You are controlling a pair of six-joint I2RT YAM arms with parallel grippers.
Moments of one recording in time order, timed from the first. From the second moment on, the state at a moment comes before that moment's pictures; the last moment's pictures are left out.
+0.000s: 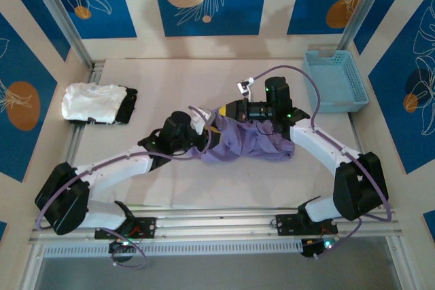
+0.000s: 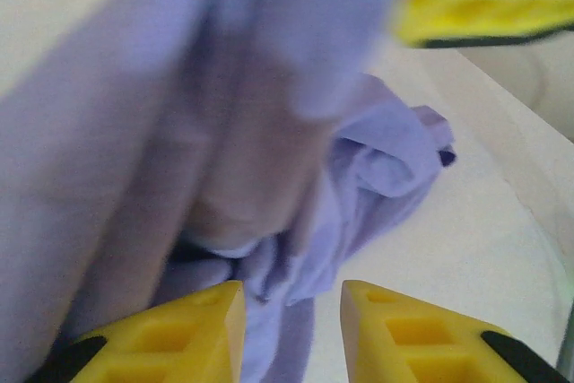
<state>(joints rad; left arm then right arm) -0.75 1.34 0.78 0.09 0.22 -0.26 0.41 1.41 0.98 0.00 -0.91 0.76</state>
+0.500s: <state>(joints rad) -0.67 1.45 0.87 0.17 0.32 -0.33 0.41 1.41 0.98 0.01 -0.91 0.76</state>
